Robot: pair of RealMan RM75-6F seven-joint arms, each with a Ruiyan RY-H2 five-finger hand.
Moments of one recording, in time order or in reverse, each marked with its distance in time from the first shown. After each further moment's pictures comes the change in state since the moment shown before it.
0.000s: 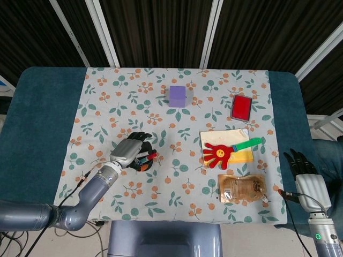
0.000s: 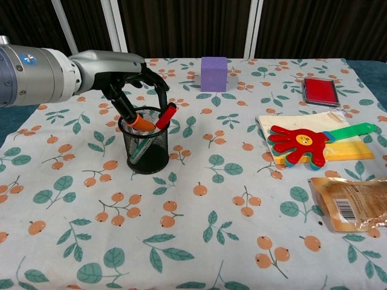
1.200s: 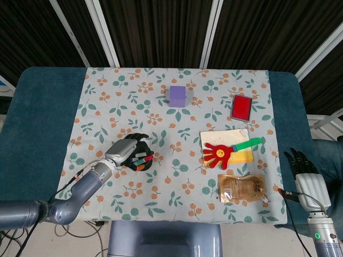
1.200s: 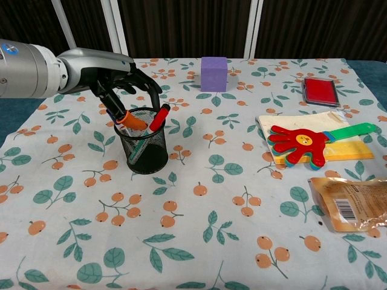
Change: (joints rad) left arm 0.034 0.081 -0.016 0.036 0.050 -0.172 -0.175; right arm 0.002 -0.006 0.006 -0.003 0.005 -0.001 -0.012
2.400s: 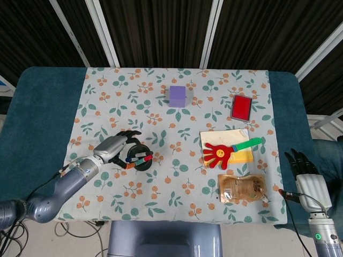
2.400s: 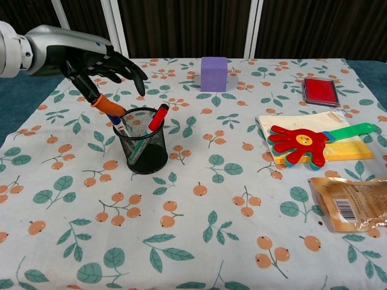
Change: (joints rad) left arm 0.084 0.143 -0.042 -0.021 0.181 -0.139 -0.157; right arm -0.005 0.001 -0.003 0.005 -0.003 0.001 0.001
